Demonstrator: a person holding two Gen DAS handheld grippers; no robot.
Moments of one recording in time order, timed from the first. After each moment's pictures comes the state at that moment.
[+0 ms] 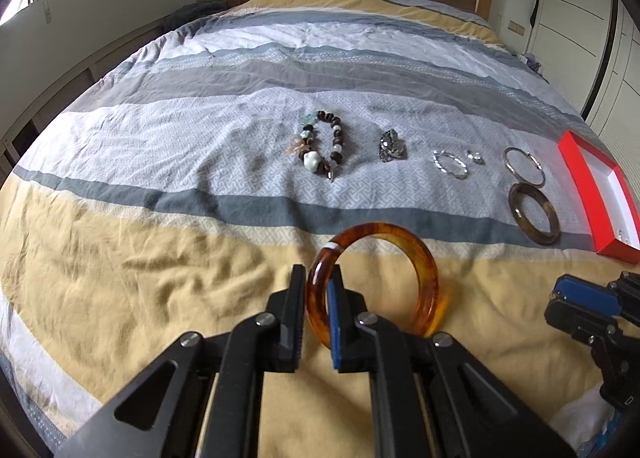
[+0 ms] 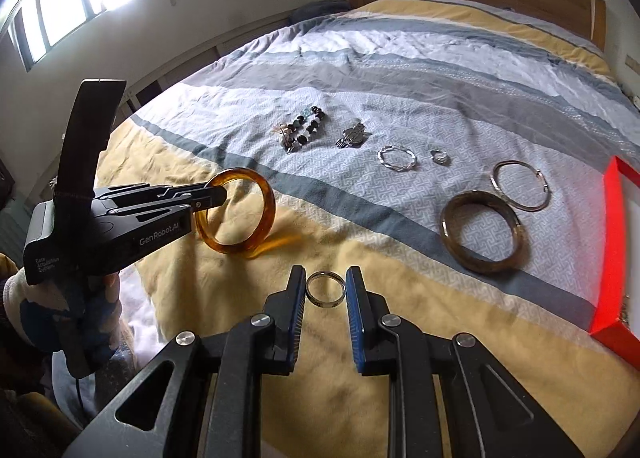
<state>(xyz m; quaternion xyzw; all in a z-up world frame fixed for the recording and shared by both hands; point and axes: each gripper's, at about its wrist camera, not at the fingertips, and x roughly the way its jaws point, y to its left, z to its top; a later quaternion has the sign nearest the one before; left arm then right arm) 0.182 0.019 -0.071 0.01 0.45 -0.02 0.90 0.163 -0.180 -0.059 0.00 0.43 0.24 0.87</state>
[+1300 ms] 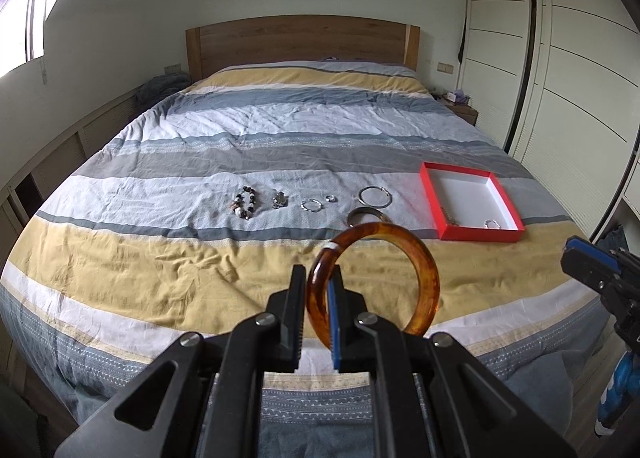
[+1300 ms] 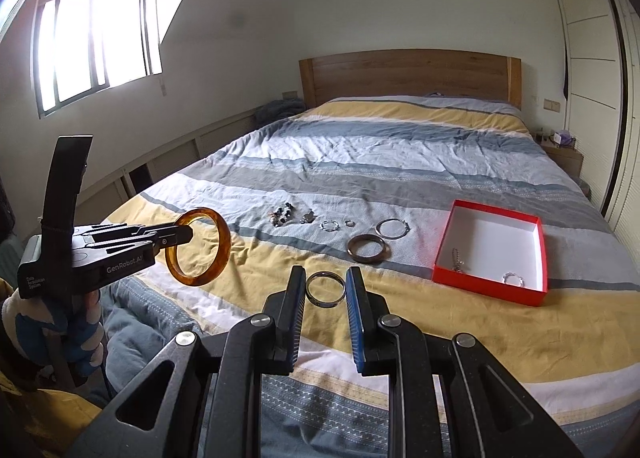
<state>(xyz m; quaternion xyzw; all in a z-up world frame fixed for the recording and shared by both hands) -0.007 -0.060 0.079 0.03 0.34 -0.10 0.93 -0.050 -0.295 0.079 0.03 0.28 0.15 0.95</state>
